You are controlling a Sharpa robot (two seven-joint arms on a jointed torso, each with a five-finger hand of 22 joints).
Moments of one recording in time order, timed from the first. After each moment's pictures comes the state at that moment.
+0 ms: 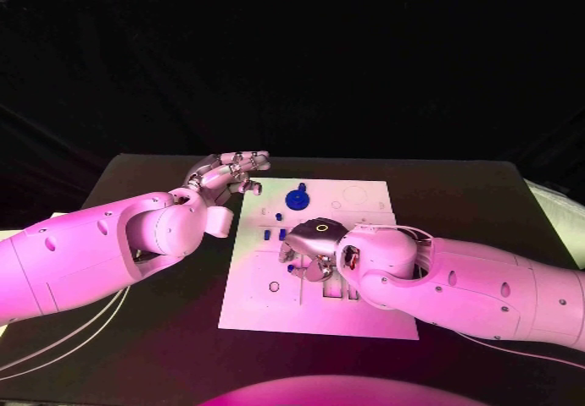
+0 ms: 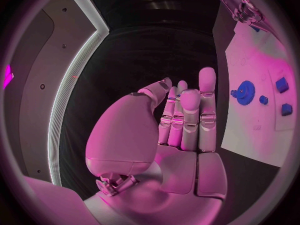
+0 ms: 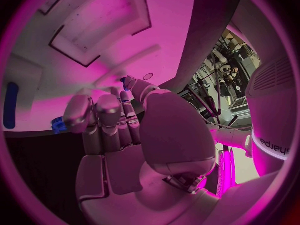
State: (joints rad) left arm 1.16 -0.85 -0.02 1.54 0.12 -0.27 0.36; left_hand 1.35 -0.11 0.43 0.01 0.12 1.04 0.17 0.11 0.08 1.16 0.09 0.21 0.11 1.28 0.01 1.11 0.68 0.16 1.25 0.11 0.57 0.98; right arm 1.06 -0.63 -0.06 1.65 -1.77 -0.08 -0.21; right_hand 1.37 -0.14 0.43 0.02 0.14 1.01 0.16 0.06 0.07 0.97 0.12 0.07 0.06 1.46 0.03 1.05 0.90 0.10 1.26 0.13 1.25 1.07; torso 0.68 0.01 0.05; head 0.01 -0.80
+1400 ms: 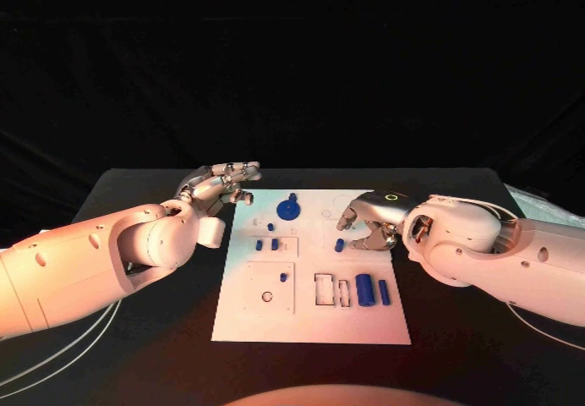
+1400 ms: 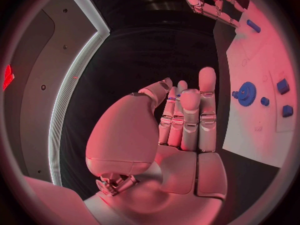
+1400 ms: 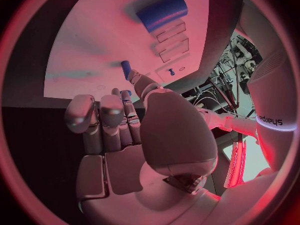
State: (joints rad) left arm 1.15 -0.84 -0.02 1.51 0.12 -0.26 0.36; left_hand 1.35 -0.11 0.43 0.01 0.12 1.04 0.17 0.11 0.08 1.16 0.09 0.21 0.11 1.28 0.01 1.11 0.68 0.16 1.25 0.11 0.57 0.98; right arm 1.16 -0.92 -0.04 1.73 -1.70 -0.12 -0.23; right_hand 1.38 -0.15 0.31 0.03 0.17 1.01 0.12 0.06 0.07 0.97 0.10 0.11 0.06 1.47 0.00 1.05 0.90 0.11 1.28 0.10 1.24 1.06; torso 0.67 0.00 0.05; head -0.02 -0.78
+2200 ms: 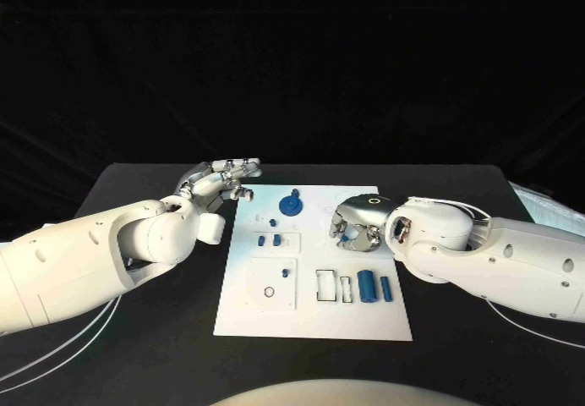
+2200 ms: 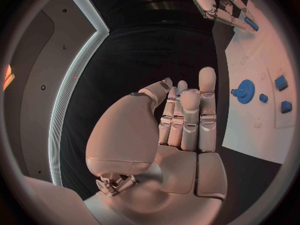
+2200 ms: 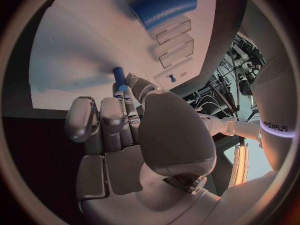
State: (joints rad) left arm 1.15 -0.84 -0.02 1.51 0.12 -0.26 0.35; left_hand 1.35 -0.11 0.43 0.01 0.12 1.04 0.17 0.11 0.08 1.16 0.09 0.21 0.11 1.28 0.01 1.11 0.68 0.16 1.25 0.11 0.57 0.98; right arm 1.14 -0.84 -0.05 1.65 -1.71 -0.09 -0.23; right_hand 1.43 -0.10 0.38 0.03 0.15 1.09 0.13 0.08 0.08 1.15 0.08 0.18 0.06 1.47 0.00 1.12 0.97 0.11 1.33 0.09 1.29 1.14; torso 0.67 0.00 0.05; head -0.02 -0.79
